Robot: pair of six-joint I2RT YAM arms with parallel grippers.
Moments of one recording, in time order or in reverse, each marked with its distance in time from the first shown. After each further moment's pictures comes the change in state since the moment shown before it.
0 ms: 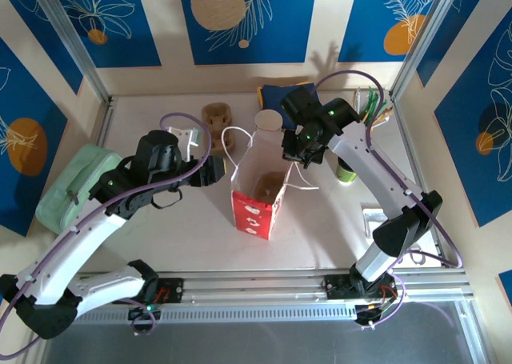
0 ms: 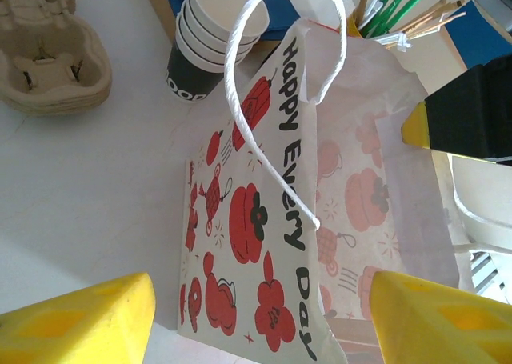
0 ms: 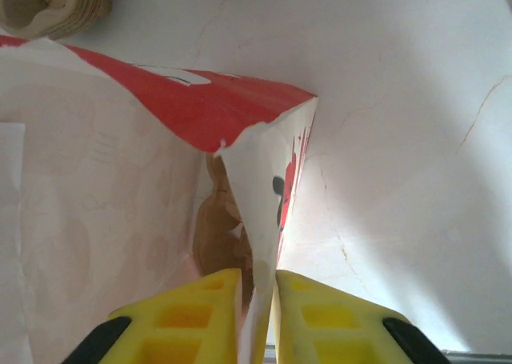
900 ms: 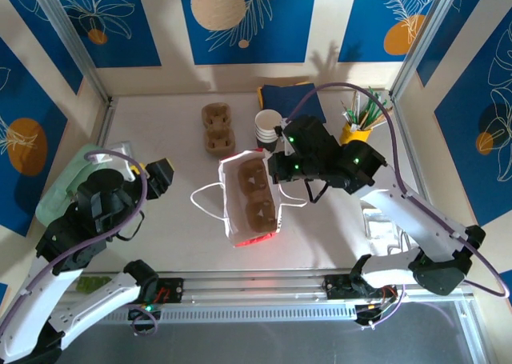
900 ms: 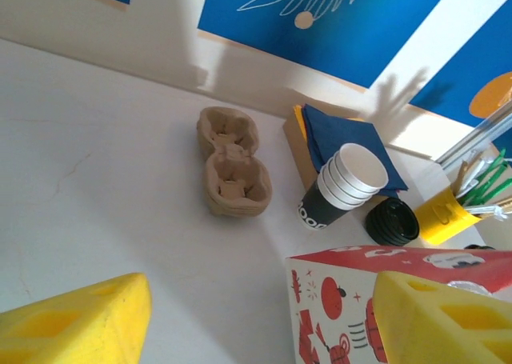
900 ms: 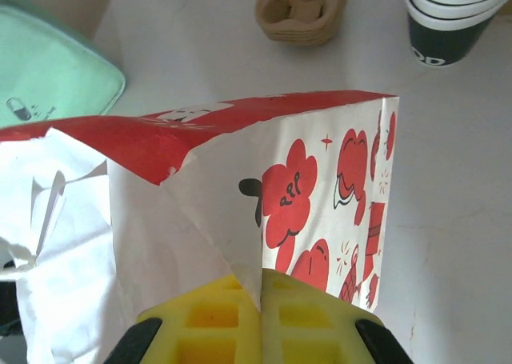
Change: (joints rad) left arm 0.000 -0.369 -0.110 -0.048 -0.502 -0.042; right arm 0.255 -0.345 -0.295 0.388 -0.003 -0.236
